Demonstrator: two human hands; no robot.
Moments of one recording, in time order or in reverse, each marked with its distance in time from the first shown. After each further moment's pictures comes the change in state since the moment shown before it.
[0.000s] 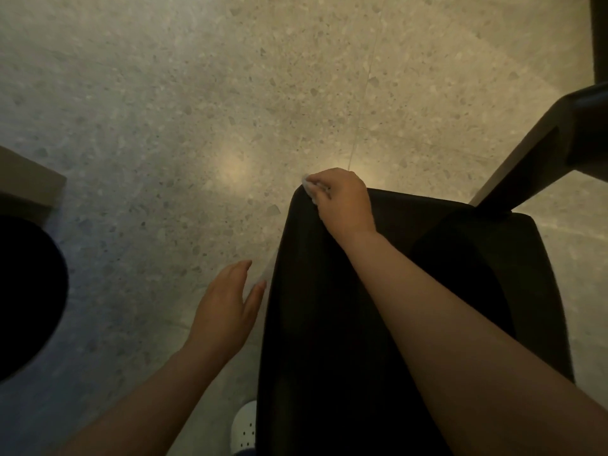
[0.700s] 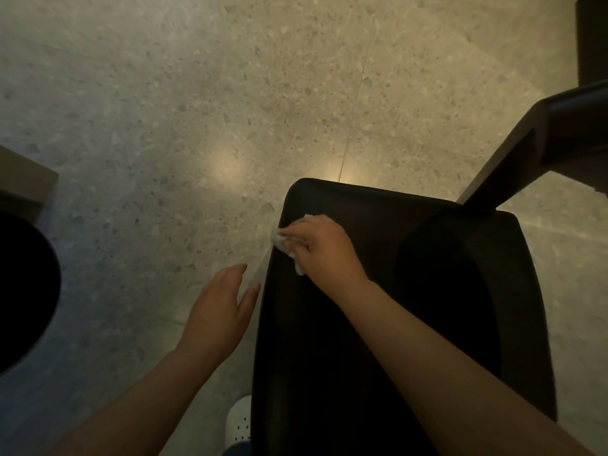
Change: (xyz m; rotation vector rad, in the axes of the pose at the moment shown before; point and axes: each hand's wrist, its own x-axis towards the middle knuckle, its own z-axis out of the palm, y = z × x) left_hand -0.011 0.000 -0.003 0.022 -0.033 0.003; right_hand -0.068 -0.014 0.003 -0.052 -0.245 -0.102
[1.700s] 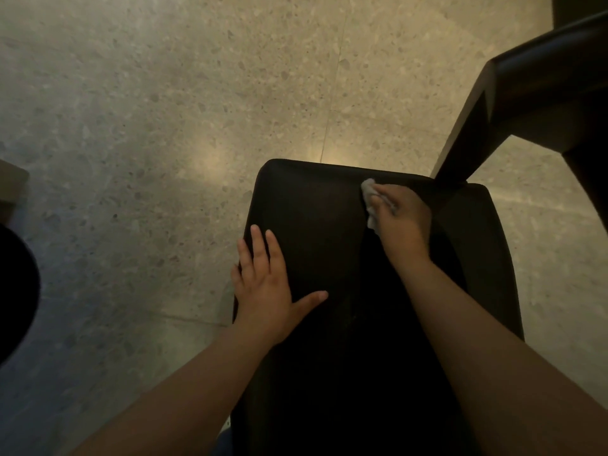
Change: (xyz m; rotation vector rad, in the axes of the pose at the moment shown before) left_hand -0.003 0.072 0.061 0.200 -0.194 0.005; right_hand -0.040 0.091 -0.067 0.141 0.465 0.479
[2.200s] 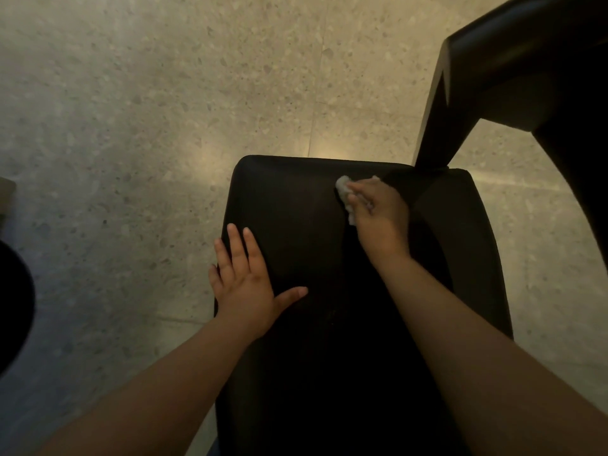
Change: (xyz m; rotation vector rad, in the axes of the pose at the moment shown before) left_hand 0.004 0.010 -0.003 0.091 -0.094 -0.082; right_hand -0.003 0.012 -0.004 0.035 -0.040 -0.068
